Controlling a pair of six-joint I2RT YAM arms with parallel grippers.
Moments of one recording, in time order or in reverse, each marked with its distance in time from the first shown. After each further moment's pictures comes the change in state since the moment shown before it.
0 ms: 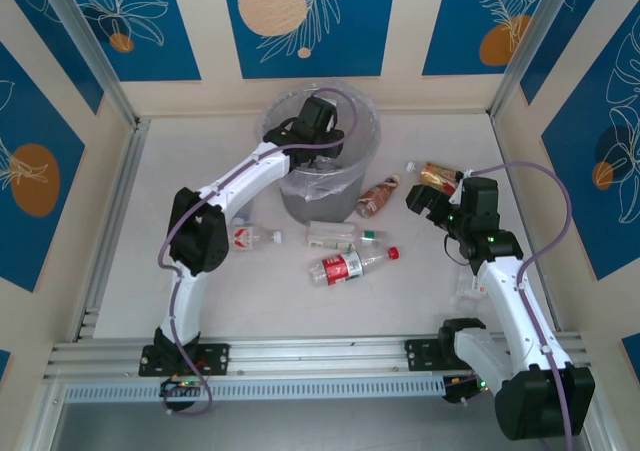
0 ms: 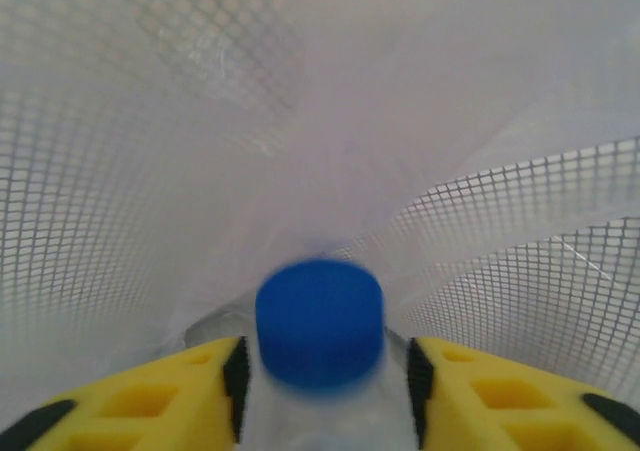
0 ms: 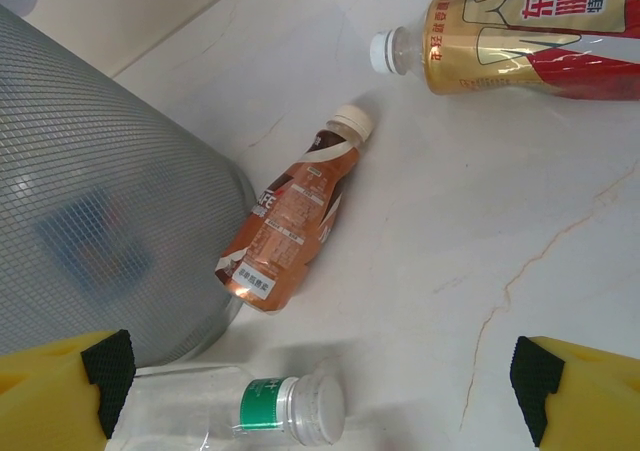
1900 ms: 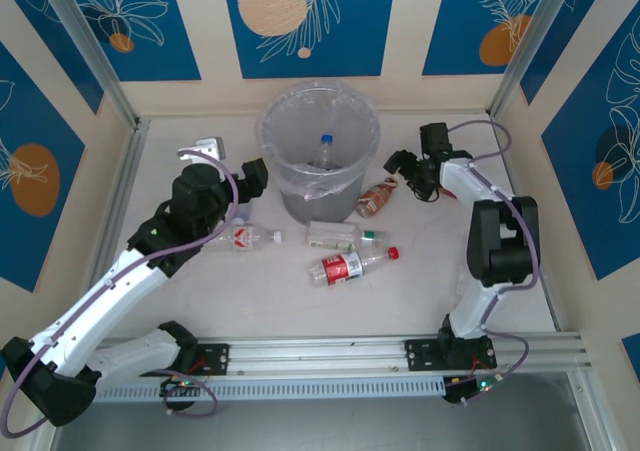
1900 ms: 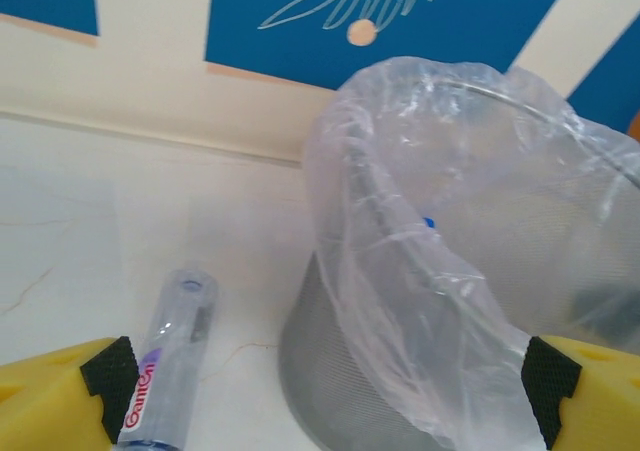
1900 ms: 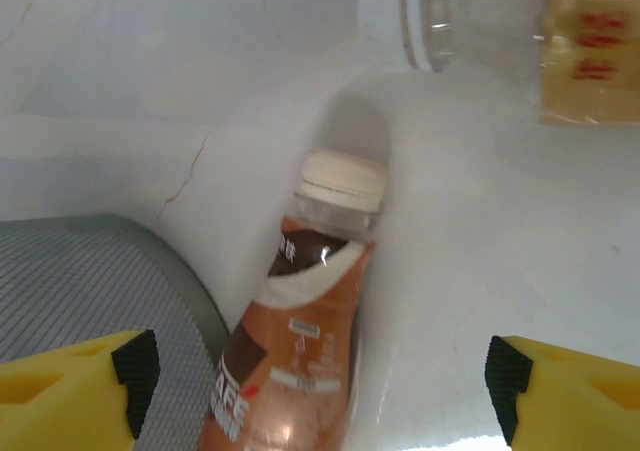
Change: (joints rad) left arm 0.020 -1.142 -0.969 0.171 -0.257 -0.203; right arm 0.060 0.902 0.549 -0.034 -0.014 0.183
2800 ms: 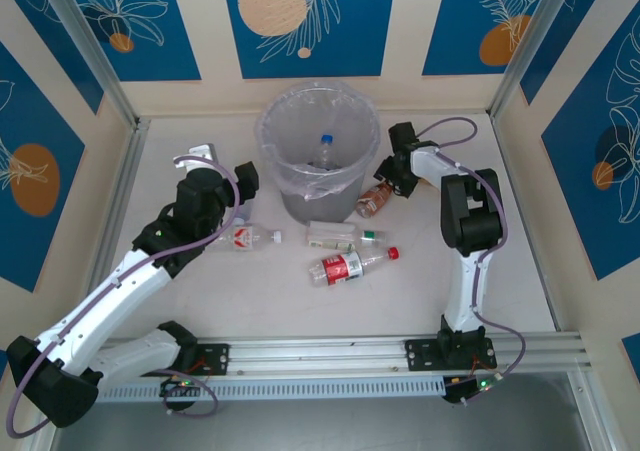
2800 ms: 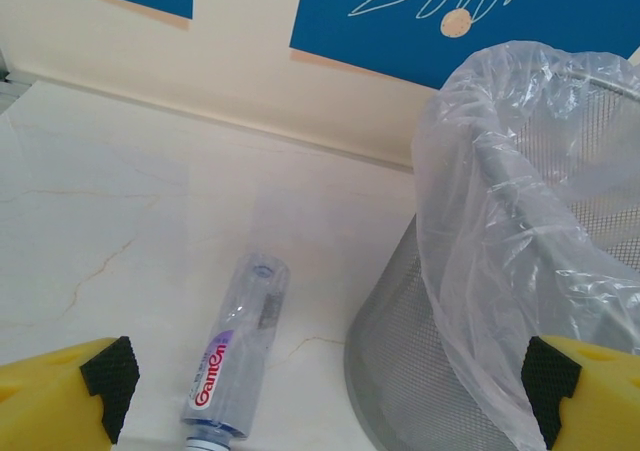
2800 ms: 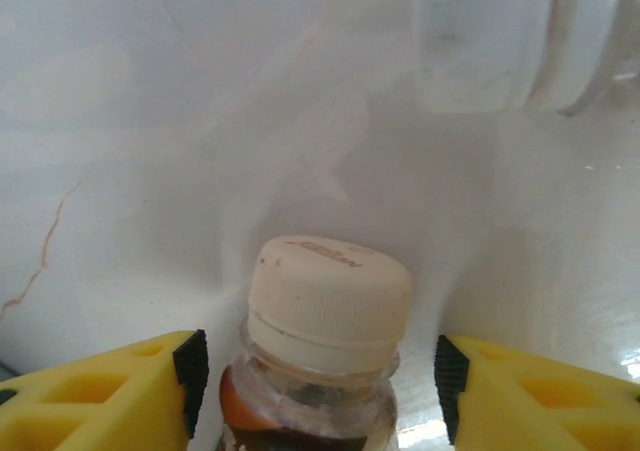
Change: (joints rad) left arm 0.035 0.001 -0.060 -0.001 -0.089 -0.027; right arm 0.092 0.286 0.221 -0.096 0.190 0.050
